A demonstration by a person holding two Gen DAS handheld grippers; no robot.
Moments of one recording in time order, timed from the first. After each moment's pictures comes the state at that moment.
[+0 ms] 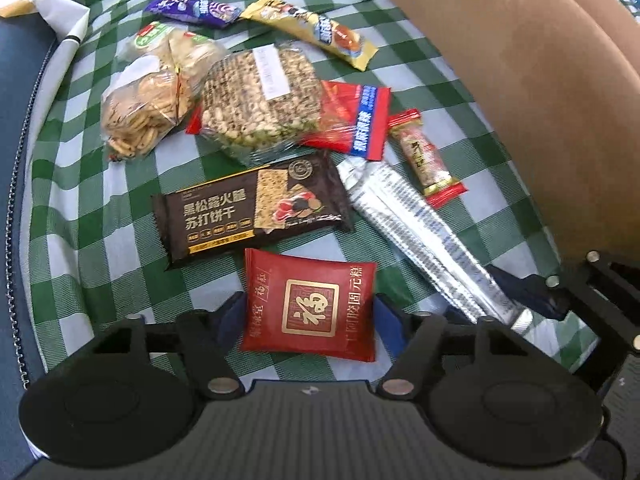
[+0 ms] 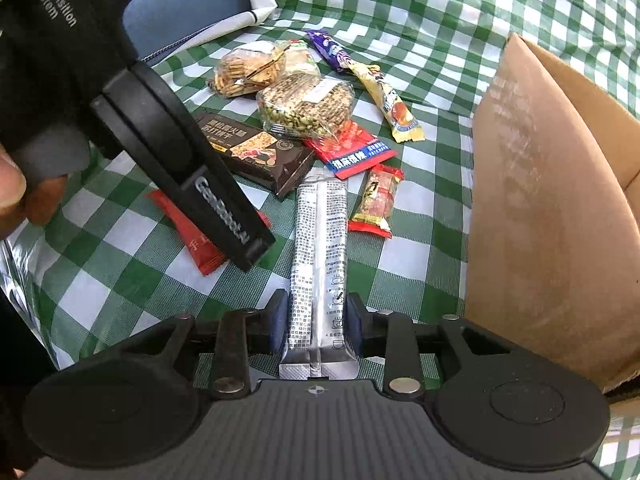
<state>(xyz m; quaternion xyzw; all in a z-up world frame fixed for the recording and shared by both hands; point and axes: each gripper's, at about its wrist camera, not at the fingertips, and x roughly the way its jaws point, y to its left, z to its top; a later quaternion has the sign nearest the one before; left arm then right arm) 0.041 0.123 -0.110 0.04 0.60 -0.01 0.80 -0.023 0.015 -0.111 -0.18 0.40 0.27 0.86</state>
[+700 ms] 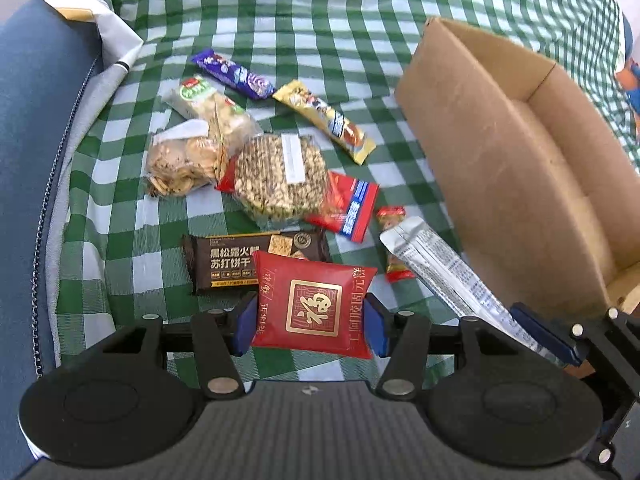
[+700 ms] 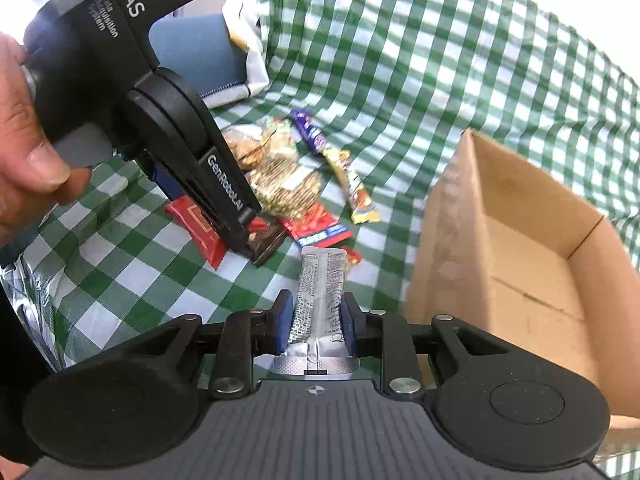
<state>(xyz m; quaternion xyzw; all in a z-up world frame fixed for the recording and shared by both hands) 0.026 0.138 -0.045 -0.05 0.52 0.01 0.85 -0.054 -0.013 -0.050 -0.20 0.30 0.26 0.90</state>
